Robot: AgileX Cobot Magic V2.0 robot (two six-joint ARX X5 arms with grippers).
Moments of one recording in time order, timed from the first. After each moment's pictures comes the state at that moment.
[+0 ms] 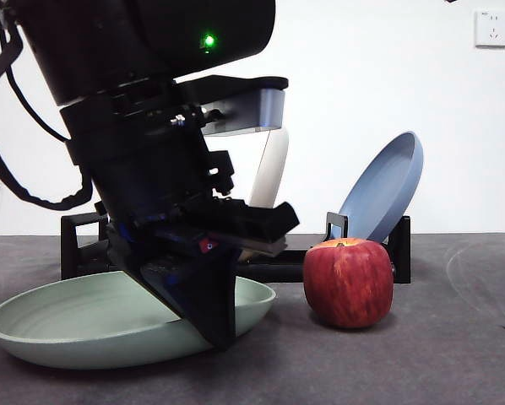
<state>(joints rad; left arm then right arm) -1.02 1.61 0.85 -0.39 -0.09 -0.16 0.27 1.14 1.35 -0.90 -0.47 0.10</state>
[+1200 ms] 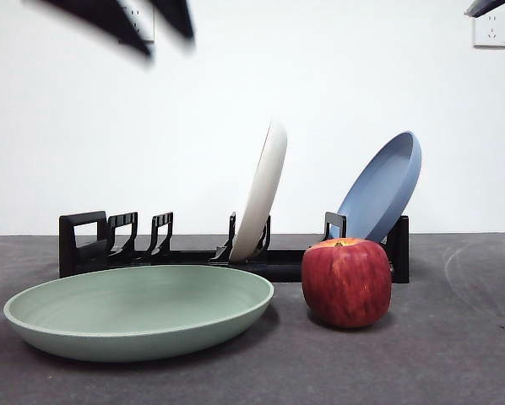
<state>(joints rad) -0.91 1.10 1.09 -0.69 -0.18 -0.23 0.32 1.14 1.35 -1.11 -0.45 0.02</state>
